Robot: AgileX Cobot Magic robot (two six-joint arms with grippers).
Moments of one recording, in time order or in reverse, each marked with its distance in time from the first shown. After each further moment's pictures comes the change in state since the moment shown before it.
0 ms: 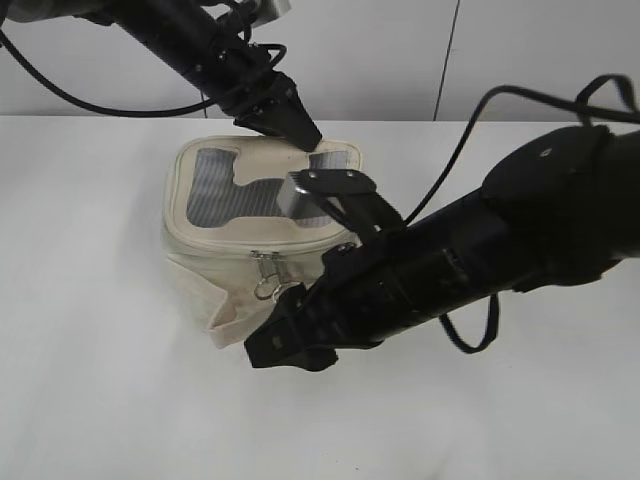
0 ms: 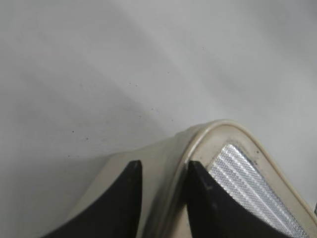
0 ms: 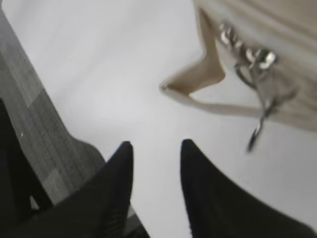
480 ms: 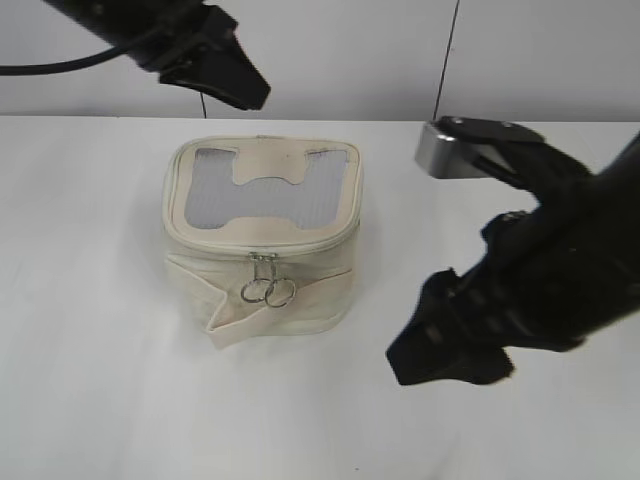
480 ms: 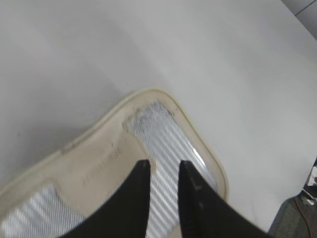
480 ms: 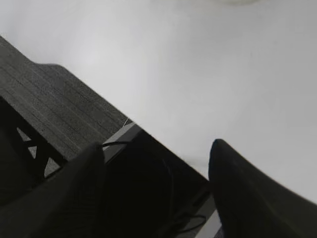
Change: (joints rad) left arm 0.000 -0.353 0.309 0.012 -0.137 -0.096; right arm -0.069 -0.353 0.003 -0.898 0.283 1.007
